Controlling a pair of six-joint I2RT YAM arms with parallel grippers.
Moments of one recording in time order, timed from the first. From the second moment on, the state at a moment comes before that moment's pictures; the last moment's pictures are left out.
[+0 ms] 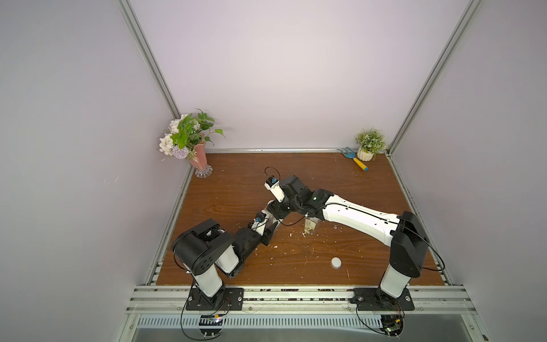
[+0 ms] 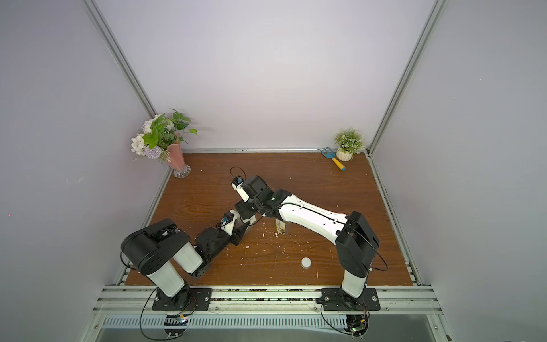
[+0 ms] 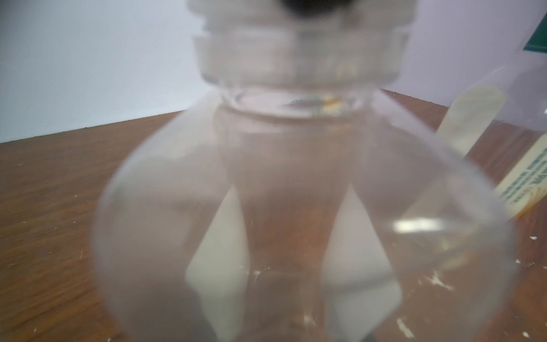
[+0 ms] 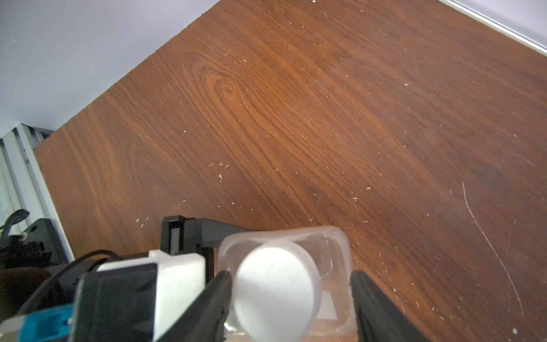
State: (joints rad) left arm -0.63 1.70 0.08 1.42 -0.02 -0.03; right arm 0.94 1.76 1.46 -0.45 0.02 0.11
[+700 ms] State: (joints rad) left arm -0.63 1.47 0.08 1.27 0.10 -0.06; right arm 0.73 1.47 1.32 -0.43 -0.40 -0.11
